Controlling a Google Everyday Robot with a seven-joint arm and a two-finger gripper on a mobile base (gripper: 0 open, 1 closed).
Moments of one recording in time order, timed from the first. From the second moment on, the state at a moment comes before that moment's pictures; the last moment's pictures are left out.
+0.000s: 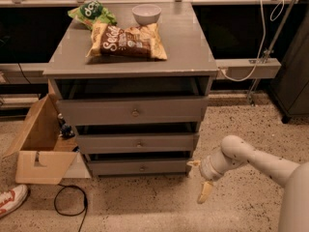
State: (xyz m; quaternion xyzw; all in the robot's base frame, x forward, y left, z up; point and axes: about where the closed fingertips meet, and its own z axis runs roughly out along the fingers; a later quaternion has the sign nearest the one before) arm 0.532 -0.171 0.366 -0.69 0.66 0.23 0.18
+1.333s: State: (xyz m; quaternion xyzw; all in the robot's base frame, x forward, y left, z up) arm 0.606 -0.118 0.268 -0.72 0.60 0.24 0.26
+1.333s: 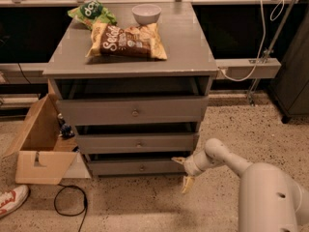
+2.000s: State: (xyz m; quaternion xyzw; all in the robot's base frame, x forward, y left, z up) arm 0.644 -0.095 0.233 -0.69 0.62 0.22 0.29
